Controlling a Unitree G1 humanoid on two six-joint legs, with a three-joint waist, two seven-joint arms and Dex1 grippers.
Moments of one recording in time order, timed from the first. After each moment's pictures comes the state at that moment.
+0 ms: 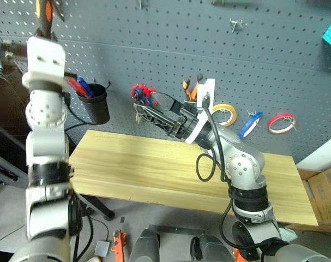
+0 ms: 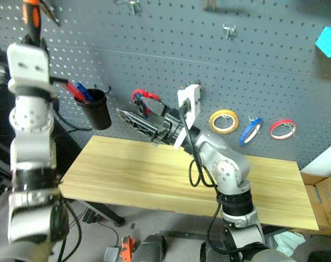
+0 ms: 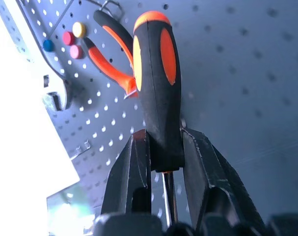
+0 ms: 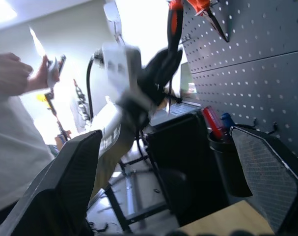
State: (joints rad) left arm -0.90 0.59 0.23 0.48 0.20 -0.12 -0.01; right arm -0.65 0.06 0.09 -0.22 0.65 0.67 0.51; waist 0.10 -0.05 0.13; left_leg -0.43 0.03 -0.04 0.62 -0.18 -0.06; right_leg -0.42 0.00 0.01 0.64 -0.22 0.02
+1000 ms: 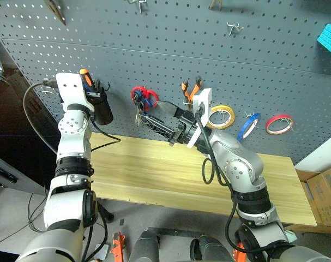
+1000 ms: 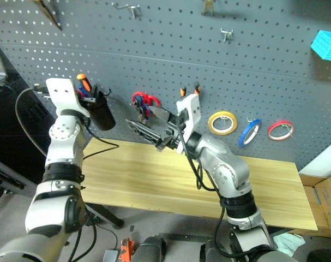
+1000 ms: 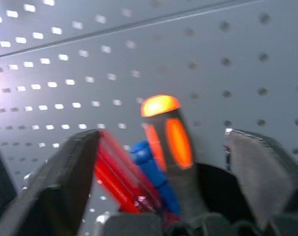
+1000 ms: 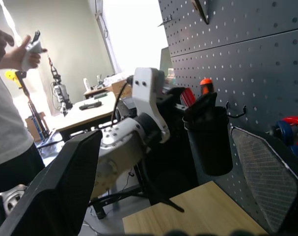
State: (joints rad) left arm -0.75 0.47 0.27 0.52 -0.07 0.00 -0.03; right arm -0.58 -0.03 0.15 -0.25 0.60 0.63 0.50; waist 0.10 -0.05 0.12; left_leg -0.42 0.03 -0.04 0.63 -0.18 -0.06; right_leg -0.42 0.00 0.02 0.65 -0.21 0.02
